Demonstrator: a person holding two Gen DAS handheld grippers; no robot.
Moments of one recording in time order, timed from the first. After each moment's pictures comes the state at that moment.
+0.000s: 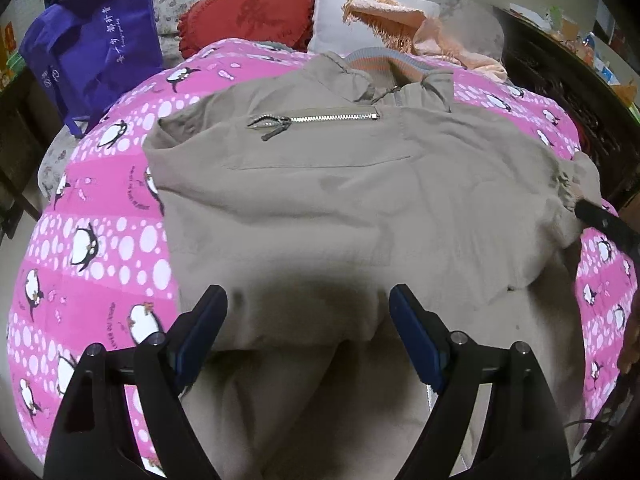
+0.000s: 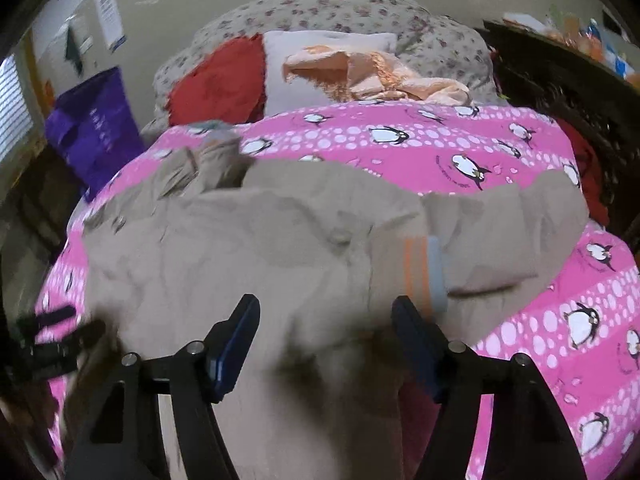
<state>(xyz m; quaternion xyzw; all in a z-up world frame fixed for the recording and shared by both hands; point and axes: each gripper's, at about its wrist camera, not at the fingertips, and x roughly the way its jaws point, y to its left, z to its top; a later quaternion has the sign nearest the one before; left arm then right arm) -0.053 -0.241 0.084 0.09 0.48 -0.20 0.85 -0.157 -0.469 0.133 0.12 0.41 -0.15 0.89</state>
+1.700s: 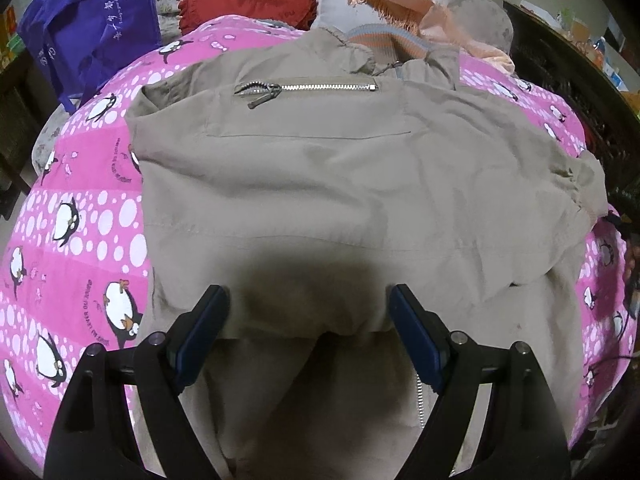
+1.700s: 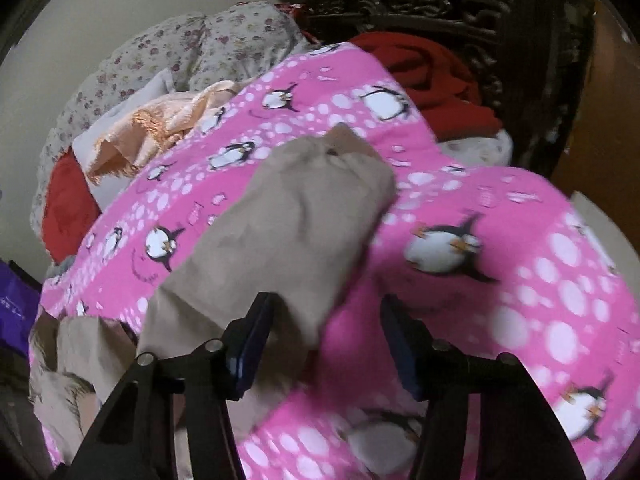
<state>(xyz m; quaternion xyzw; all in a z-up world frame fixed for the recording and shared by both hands) -0.056 -0.248 0.069 0.08 0.50 -0.19 0.84 -0.214 -0.735 0.088 0.30 0.37 -0.32 0.82</state>
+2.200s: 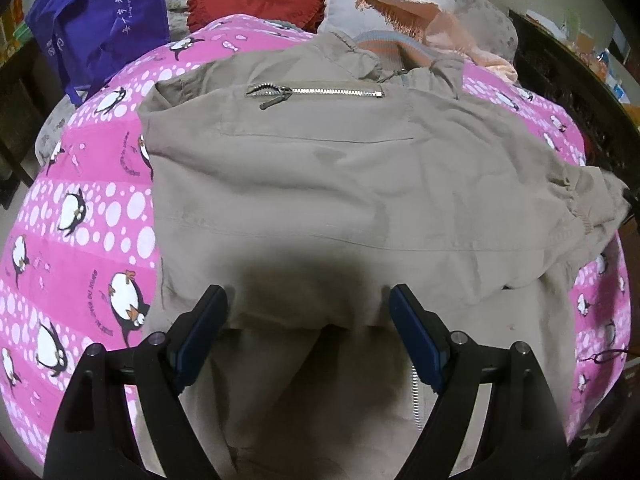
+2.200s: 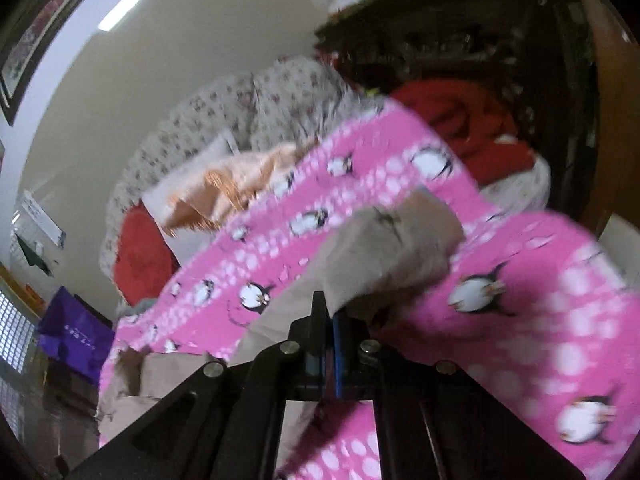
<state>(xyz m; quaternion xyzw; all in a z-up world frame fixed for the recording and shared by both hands) -0.059 -0.240 0.073 0.05 0.51 -0.19 0.84 -0.267 -0.726 0.147 0.35 0.24 -0.24 0.87</state>
